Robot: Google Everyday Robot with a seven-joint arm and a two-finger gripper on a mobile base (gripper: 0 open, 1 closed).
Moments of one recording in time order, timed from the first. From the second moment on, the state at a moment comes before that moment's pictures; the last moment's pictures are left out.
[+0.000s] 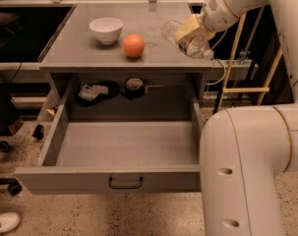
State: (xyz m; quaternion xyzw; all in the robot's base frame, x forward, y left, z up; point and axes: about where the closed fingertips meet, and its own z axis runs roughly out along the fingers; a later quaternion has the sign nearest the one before) arm 0.730 -0.132 0.920 -0.17 0.92 0.30 0.19
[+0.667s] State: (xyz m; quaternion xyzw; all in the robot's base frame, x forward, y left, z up) arm 0.777 -0.109 0.910 -0.14 0.91 0.31 0.24
